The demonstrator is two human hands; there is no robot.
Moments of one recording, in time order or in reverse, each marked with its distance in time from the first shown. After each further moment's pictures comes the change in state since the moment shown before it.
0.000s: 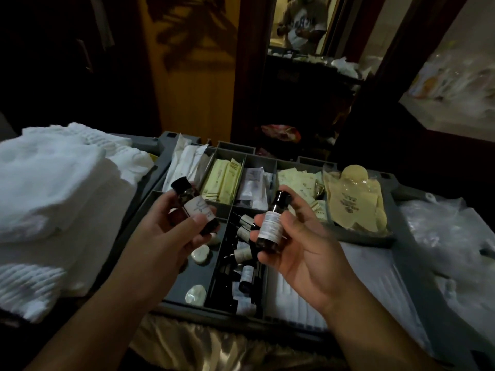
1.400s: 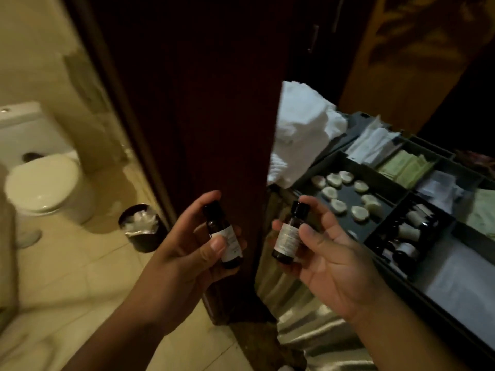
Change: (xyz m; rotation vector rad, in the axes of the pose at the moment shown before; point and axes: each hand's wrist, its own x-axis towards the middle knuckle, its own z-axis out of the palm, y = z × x) left_hand -0.308 0.008 -0.098 -0.180 0.478 0.094; right_hand -0.092 0.154 0.104 -0.156 -0.508 0.549
